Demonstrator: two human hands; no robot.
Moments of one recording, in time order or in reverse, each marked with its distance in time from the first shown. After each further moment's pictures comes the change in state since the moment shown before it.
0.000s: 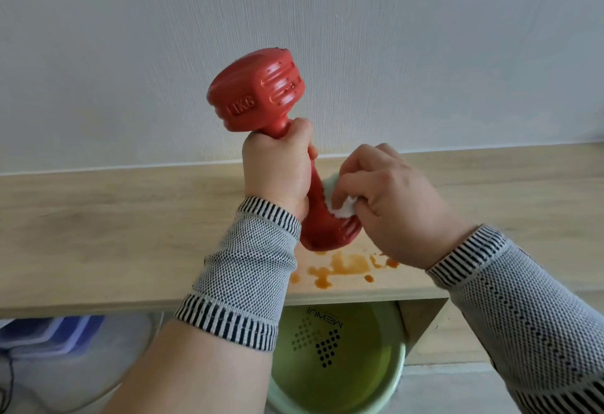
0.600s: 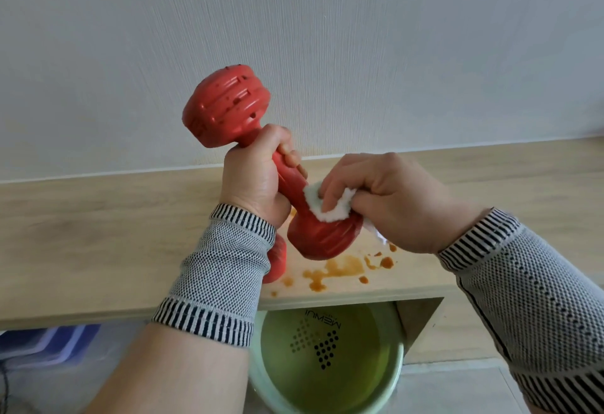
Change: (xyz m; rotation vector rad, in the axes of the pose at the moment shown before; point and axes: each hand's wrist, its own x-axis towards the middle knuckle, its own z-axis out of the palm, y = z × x) left_hand 0.005 -0.001 -0.011 -0.332 -0.198 -0.259; right_hand 0.008 -0.001 -0.022 0.403 -0.232 0.156
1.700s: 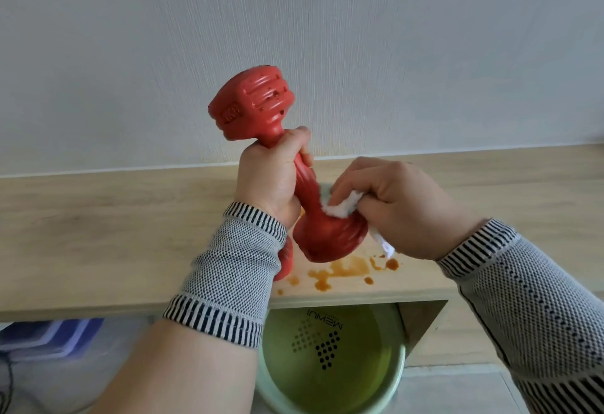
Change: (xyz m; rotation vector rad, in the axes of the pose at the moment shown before) left_hand 0.003 -0.004 -0.005 0.198 0.051 0.046; right_hand -0.002 0.007 0.008 -0.081 0.060 -0.002
